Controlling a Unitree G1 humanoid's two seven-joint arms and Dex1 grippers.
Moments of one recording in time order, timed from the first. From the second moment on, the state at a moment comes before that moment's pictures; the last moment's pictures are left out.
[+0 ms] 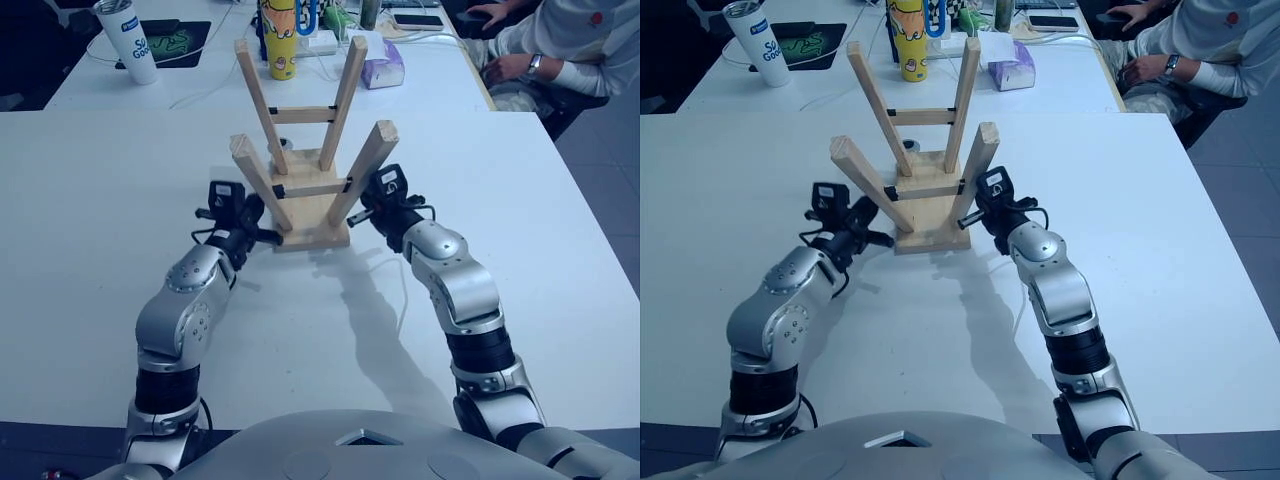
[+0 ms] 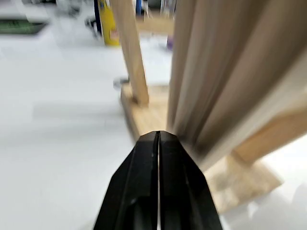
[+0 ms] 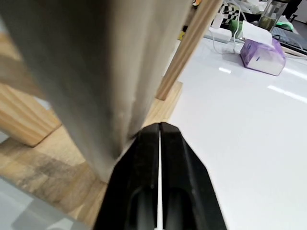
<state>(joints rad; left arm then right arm) -0.05 0.18 -0.02 -0.37 -0.33 0.73 -0.07 -0.29 -0.19 0.21 -0.27 0.04 0.77 0.22</state>
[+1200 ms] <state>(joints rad) -0.35 0.10 0.01 -0.53 -0.41 0.68 0.10 -0.52 -0.34 0.18 -0.30 0.01 0.64 0.23</state>
